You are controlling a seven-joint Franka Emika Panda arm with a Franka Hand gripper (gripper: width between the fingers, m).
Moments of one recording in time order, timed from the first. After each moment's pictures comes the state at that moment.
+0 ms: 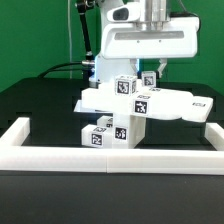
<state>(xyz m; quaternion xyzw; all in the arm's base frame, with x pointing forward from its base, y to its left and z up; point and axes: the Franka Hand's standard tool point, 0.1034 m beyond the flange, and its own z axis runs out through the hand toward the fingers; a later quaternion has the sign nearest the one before) 0.424 0.030 0.104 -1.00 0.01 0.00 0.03</state>
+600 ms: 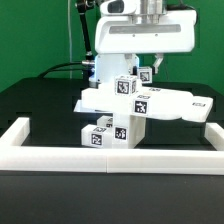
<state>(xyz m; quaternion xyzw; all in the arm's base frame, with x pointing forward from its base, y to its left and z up) 0.440 0.013 0.114 -1.00 -0.04 0.01 0.03</state>
